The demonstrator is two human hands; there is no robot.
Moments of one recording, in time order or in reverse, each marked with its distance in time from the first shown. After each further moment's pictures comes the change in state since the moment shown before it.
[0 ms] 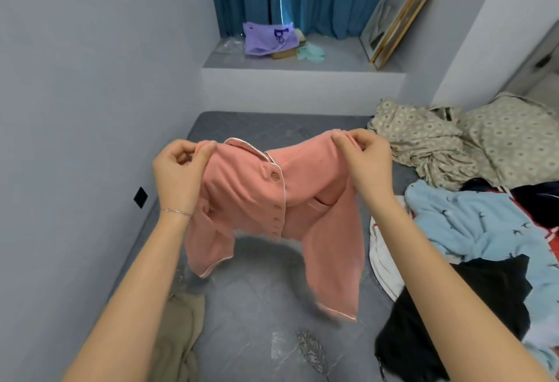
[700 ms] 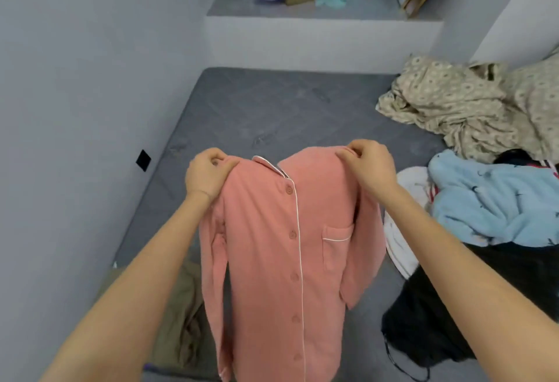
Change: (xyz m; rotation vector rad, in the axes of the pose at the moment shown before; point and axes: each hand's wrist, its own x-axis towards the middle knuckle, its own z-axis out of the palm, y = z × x) left_hand 0.010 -0.161 0.048 0.487 -0.298 -0.255; right_hand 0.023 0.135 0.032 -0.523 -0.374 0.093
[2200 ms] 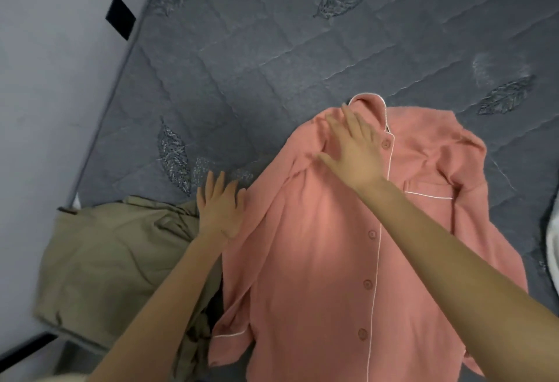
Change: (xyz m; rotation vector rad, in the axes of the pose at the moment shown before) left_hand 0.003 -0.401 0.144 0.590 -0.412 -0.338; right_hand 0.051 0.108 0.445 -0.333 -0.447 -0.185
